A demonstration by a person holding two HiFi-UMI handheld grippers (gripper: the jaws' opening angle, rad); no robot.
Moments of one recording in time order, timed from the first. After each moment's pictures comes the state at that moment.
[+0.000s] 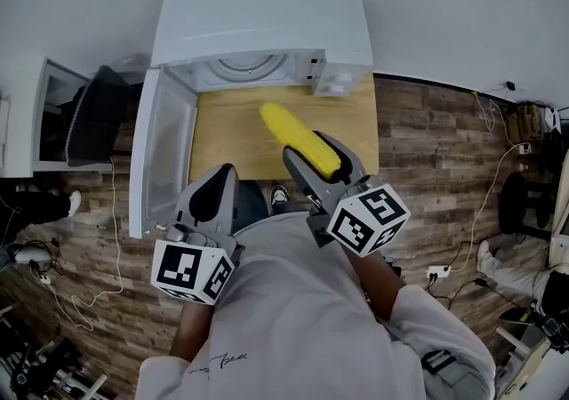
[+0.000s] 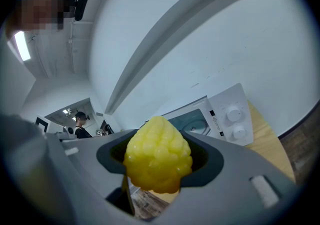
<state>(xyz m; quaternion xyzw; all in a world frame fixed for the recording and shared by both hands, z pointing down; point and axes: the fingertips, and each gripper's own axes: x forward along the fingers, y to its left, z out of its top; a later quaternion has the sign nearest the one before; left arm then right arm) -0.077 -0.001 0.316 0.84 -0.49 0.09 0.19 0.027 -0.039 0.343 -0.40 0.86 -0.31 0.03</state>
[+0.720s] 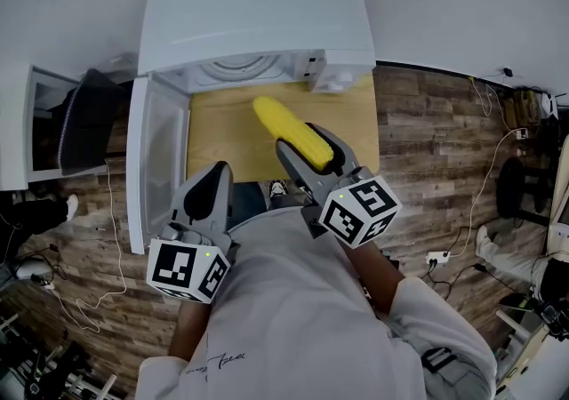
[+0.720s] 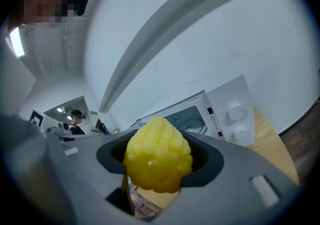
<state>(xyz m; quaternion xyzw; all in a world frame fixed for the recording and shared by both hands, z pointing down) -0.088 -0.031 0.335 0.84 -0.48 0.10 0.22 0.016 -0.072 0.368 -0.42 0.85 -0.32 0.01</state>
